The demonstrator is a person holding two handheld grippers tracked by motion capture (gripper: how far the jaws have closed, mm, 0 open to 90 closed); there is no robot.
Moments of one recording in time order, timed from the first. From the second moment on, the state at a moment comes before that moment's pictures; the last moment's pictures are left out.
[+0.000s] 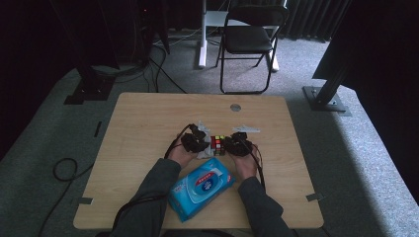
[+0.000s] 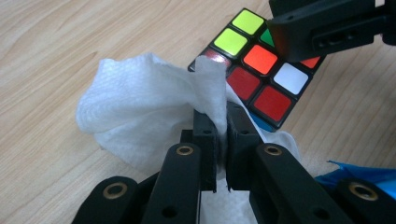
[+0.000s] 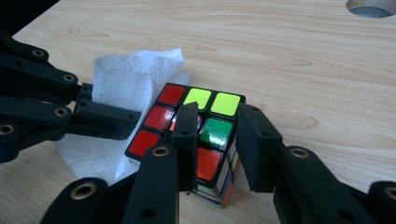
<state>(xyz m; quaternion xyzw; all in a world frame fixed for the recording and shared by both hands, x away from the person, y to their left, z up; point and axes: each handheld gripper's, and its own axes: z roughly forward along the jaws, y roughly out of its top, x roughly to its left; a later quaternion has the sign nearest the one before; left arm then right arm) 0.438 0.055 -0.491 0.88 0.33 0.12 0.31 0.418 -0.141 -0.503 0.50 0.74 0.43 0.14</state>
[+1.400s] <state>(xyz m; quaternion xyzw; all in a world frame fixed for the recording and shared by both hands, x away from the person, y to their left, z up) 0.452 0.051 -0.491 0.86 0.37 0.14 0.32 0.417 -0.141 -0.505 0.51 0.73 0.44 0.14</state>
